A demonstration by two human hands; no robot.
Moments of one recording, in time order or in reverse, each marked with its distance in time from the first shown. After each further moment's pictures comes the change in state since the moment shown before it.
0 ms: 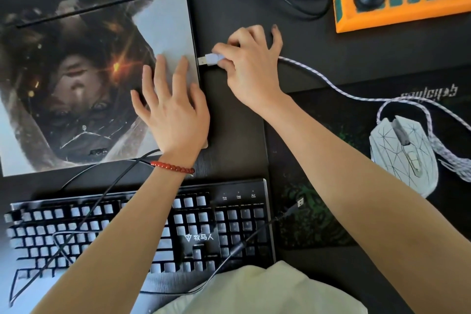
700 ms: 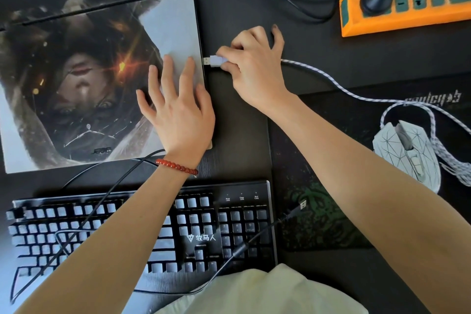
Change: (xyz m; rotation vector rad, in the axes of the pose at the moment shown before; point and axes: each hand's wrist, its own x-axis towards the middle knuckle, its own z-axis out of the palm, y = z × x) left_hand 0.002 0.000 0.000 0.005 -0.001 0.009; right_hand 0.005 0.001 -0.003 -0.023 -0.066 -0.062
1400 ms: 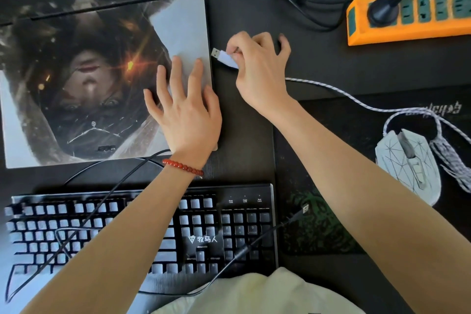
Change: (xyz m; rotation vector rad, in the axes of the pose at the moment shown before) left_hand -0.001 0.002 -0.002 0.001 -0.011 0.008; right_hand 0.001 -0.012 0.001 0.161 0.088 0.133
